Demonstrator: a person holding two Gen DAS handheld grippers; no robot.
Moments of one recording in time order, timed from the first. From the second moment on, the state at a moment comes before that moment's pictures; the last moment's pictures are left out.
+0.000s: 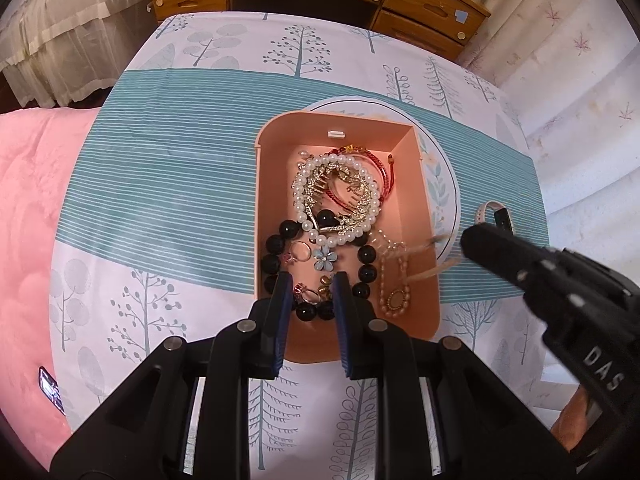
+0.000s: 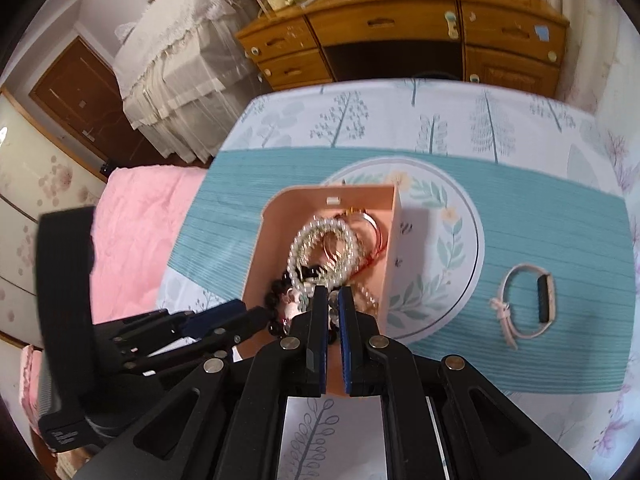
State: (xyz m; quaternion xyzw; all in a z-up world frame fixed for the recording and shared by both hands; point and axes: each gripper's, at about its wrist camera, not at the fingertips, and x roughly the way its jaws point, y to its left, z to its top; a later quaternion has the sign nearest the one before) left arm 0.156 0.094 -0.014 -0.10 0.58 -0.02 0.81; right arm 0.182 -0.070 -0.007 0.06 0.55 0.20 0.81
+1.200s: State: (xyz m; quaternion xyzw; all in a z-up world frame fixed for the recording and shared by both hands) left arm 0.125 0.006 0.023 -0.01 0.55 -0.06 0.83; right arm 0.128 -0.213 0.023 0.06 0.52 0.15 0.84
